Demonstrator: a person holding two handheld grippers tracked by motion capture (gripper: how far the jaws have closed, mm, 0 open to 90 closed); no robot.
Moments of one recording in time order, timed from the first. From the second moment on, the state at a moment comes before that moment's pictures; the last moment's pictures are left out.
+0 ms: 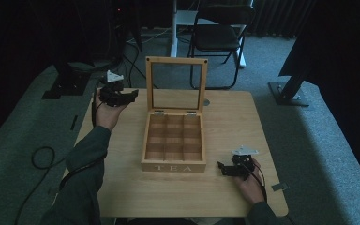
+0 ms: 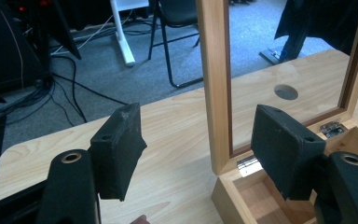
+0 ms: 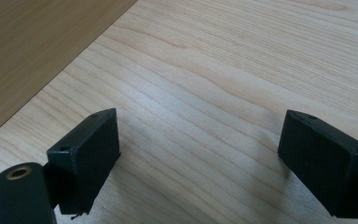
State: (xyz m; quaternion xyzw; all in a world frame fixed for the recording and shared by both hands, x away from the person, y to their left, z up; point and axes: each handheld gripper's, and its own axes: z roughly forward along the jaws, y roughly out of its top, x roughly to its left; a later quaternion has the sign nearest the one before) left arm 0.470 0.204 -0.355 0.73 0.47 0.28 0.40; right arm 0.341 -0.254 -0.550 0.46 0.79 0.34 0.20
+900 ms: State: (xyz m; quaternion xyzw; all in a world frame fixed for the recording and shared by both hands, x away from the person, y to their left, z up) left arm 0.507 0.179 -0.379 0.74 0.47 0.25 0.41; right arm 0.341 -0.254 -0.550 0.46 0.79 0.34 0.20
